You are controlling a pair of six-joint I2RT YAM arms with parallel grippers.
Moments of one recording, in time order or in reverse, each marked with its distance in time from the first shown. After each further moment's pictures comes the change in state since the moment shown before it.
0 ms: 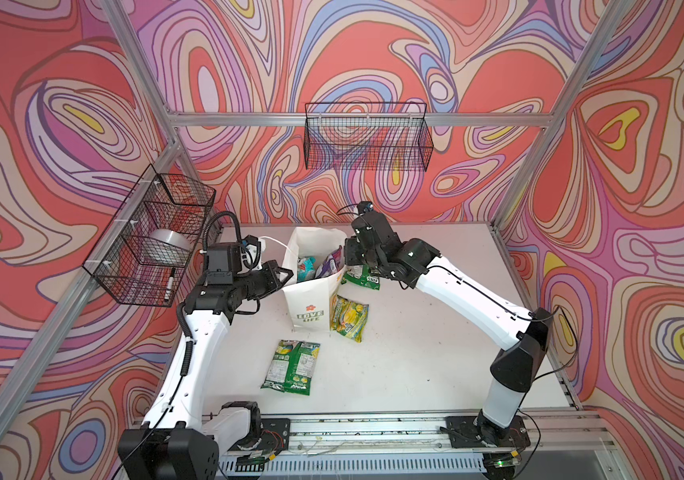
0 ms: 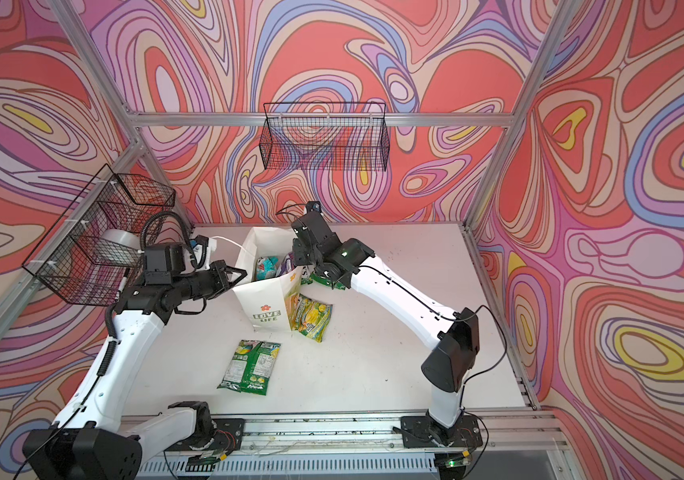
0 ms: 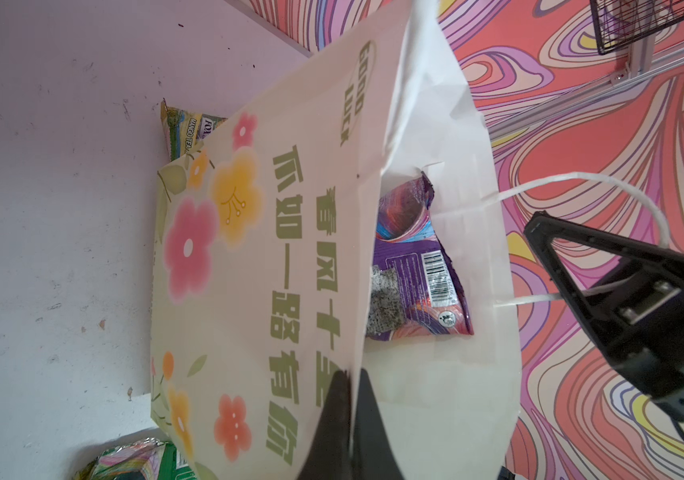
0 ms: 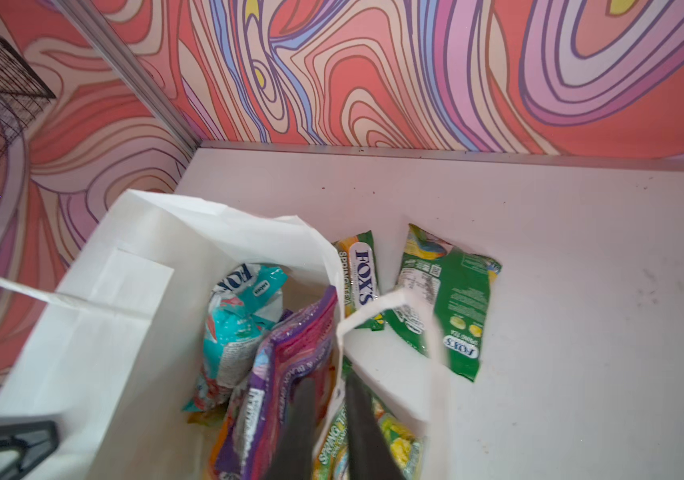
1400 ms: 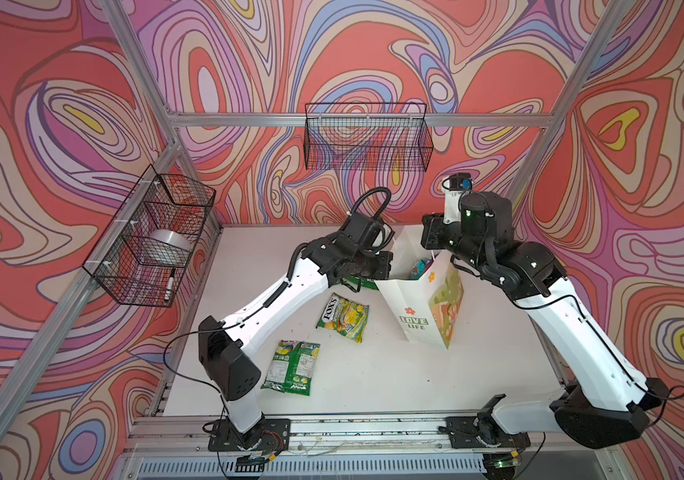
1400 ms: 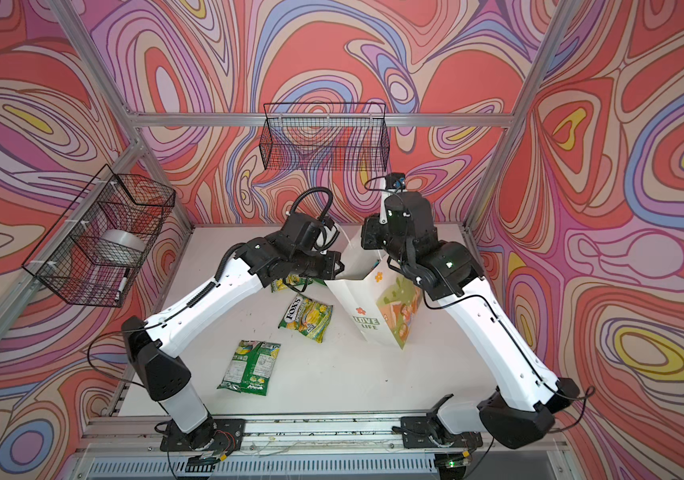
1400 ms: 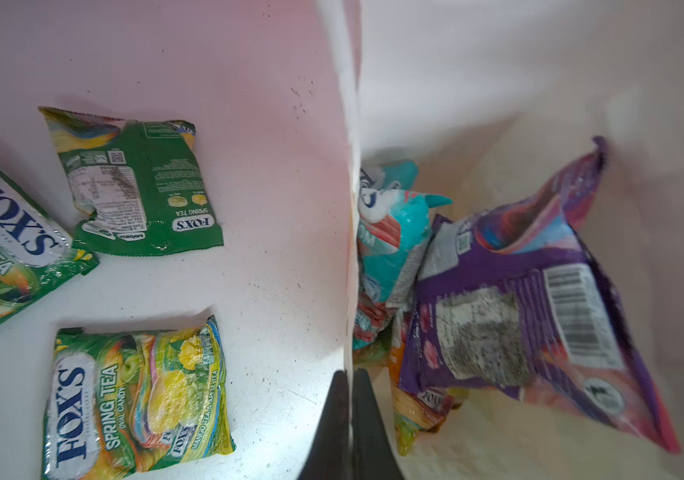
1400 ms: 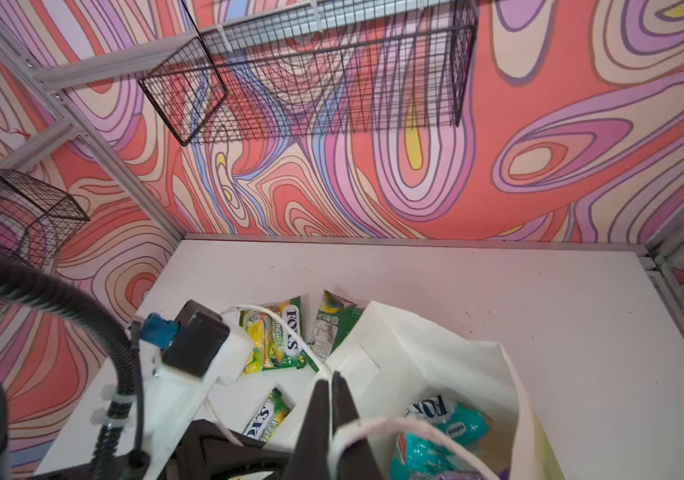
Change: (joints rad) left arm -0.774 0.655 0.727 -0.166 -0.483 -0.001; right arm -0.226 -0.465 -0.173 -0.105 -0.001 -0.161
